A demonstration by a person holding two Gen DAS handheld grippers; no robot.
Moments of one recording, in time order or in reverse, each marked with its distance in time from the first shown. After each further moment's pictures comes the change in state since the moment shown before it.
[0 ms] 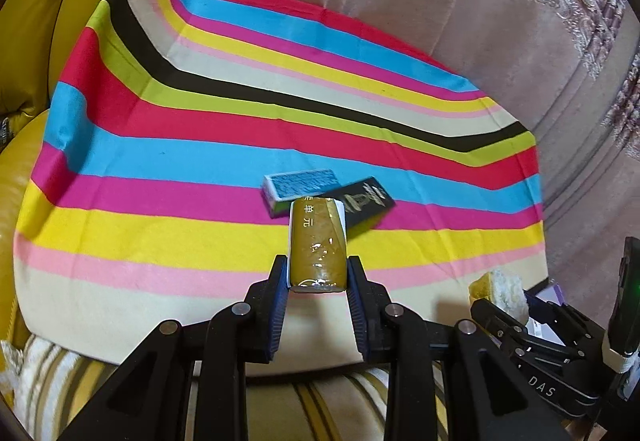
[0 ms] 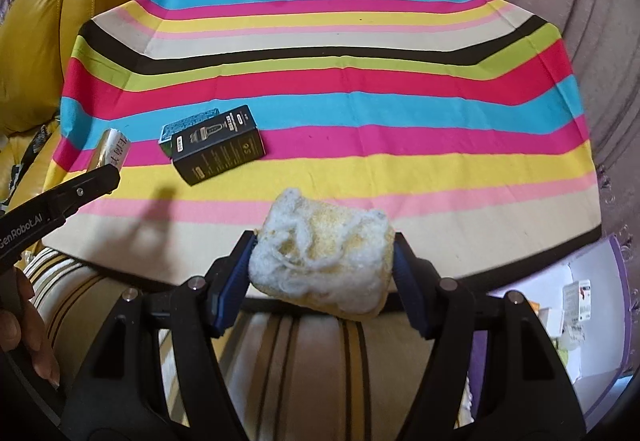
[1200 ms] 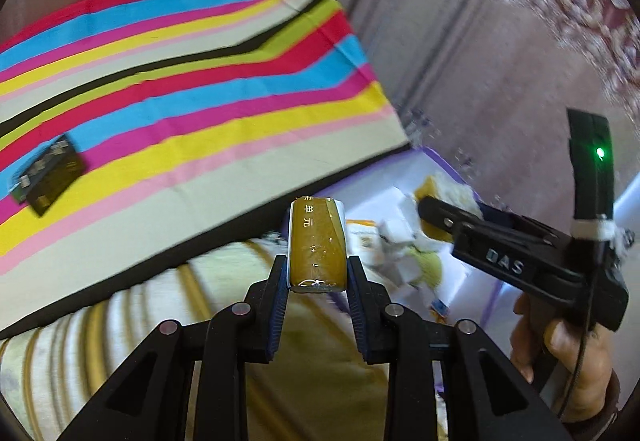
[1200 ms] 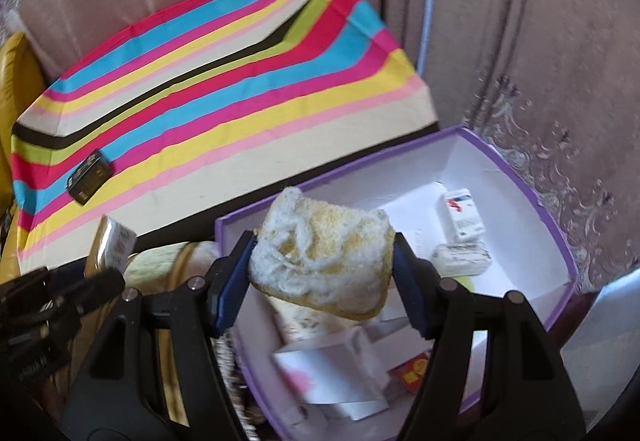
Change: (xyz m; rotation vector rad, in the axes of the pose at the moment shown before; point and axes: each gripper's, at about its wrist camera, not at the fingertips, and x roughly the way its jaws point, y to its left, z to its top) left arm 0.008 -0.232 -0.098 0.413 0.226 -0.308; right arm -0.082 -0.200 -0.088 0.350 -0.030 -0.173
